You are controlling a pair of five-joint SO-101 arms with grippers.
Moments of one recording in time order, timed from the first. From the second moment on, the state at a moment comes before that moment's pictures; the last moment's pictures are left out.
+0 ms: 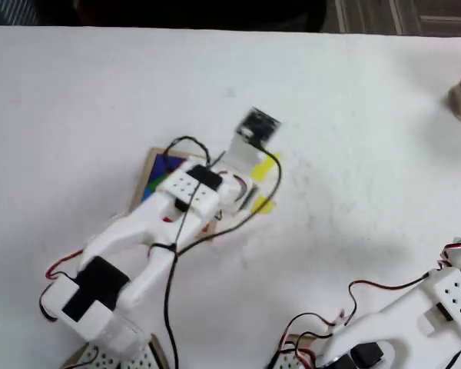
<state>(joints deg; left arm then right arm) 25.8 5.1 26.7 40.0 6.9 55.6 -42.1 50.4 45.1 40.4</state>
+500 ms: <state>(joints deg) 24.6 30.2 -3.6 47.0 9.4 55.6 -42.1 53.0 45.1 40.4</state>
